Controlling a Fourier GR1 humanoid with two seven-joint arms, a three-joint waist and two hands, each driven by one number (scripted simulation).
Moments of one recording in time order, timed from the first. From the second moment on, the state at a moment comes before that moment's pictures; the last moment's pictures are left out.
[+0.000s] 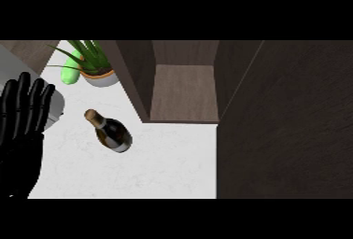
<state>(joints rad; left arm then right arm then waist) 0.00 0.09 0.01 -2.10 0.01 -0.01 0.00 0.00 -0.13 -0.03 -2.10 0.00 0.03 -0.02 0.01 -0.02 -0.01</state>
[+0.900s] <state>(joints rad) -0.04 0.10 0.13 -2.16 0.55 -0.02 0.38 0.26 -0.12 0.17 -2.42 -0.19 0.14 0.27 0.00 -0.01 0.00</state>
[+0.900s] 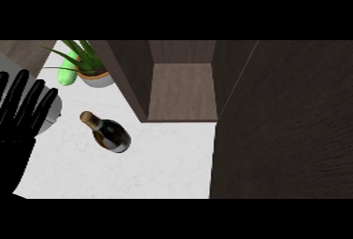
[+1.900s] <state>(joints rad) -0.14 0.22 0.26 -2.32 0.67 0.20 0.68 0.21 -0.10 0.34 -2.51 -0.12 0.01 0.46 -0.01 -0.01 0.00</state>
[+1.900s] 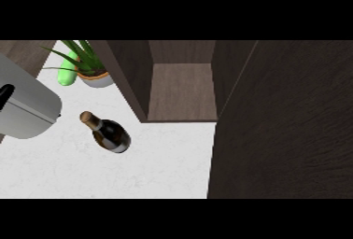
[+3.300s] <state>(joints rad) -0.04 0.18 0.31 -2.04 0.55 -0.04 0.41 0.23 -0.12 0.35 -2.51 -0.08 -0.02 0.41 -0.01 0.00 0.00</state>
